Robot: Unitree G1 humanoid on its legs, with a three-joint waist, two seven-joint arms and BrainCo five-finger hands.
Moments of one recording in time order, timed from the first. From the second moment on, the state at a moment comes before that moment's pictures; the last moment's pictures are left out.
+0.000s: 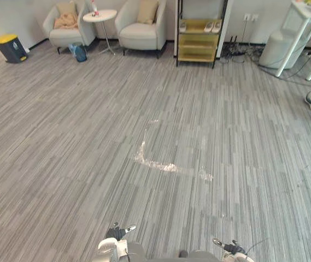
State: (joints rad) left arm 0.04 -0.01 0.18 0.94 -0.02 0.01 0.08; right arm 0.05 -0.04 -0.41 1.01 0.13 0.02 -0.10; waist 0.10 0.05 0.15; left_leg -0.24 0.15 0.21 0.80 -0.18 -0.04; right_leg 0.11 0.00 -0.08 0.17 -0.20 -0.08
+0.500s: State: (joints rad) left arm 0.05 0.02 0.12 0.98 -0.02 0.03 0.08; right arm 0.09 -0.02 -0.44 1.01 0.12 0.03 -0.08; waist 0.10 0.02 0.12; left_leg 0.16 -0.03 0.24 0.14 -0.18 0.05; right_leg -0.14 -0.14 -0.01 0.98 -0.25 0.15
